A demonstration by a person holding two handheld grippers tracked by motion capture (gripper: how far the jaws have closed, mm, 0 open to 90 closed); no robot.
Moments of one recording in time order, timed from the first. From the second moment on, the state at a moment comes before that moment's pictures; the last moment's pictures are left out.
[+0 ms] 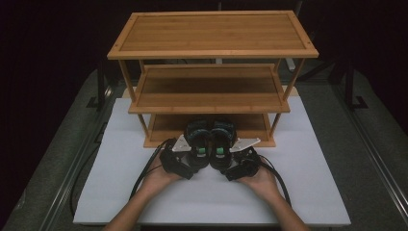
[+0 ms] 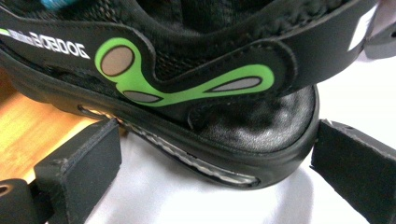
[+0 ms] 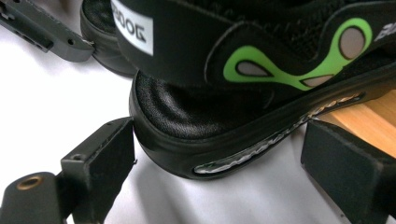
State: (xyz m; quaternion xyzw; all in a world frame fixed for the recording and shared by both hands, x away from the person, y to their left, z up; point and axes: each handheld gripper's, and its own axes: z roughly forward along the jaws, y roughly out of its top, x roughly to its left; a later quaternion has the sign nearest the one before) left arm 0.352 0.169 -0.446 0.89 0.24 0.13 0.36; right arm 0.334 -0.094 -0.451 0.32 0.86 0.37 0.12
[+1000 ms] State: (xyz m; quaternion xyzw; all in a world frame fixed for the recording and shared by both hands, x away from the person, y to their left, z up) left arm 0.382 0.178 -0.430 0.88 0.24 0.10 0.40; right arm 0.361 -0.102 -0.436 0.32 0.85 0.41 0.11
